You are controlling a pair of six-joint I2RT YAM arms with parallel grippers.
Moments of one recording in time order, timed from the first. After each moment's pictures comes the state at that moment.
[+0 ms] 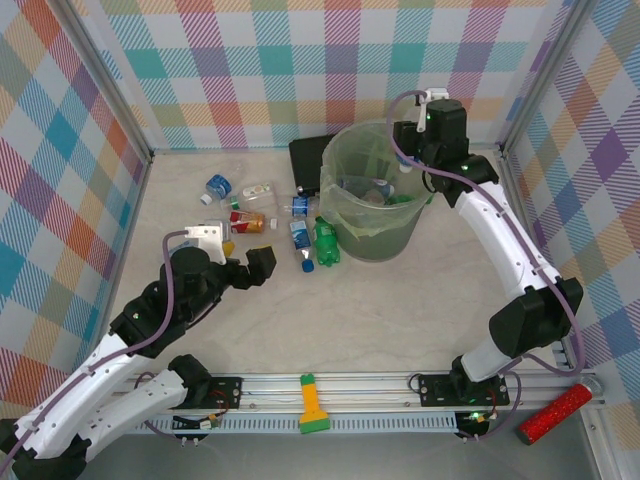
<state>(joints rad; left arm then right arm) -0.72 0.66 0.83 -0.53 -0.22 -0.51 0.33 1.56 1.65 -0.46 0.23 0.11</state>
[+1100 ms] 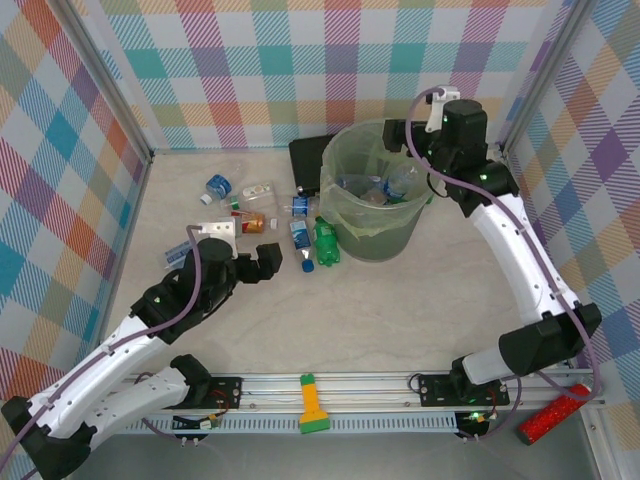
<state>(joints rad) -0.72 0.79 0.83 -0.54 -0.30 -0.56 0.33 1.44 1.64 -0.50 0.05 0.22</state>
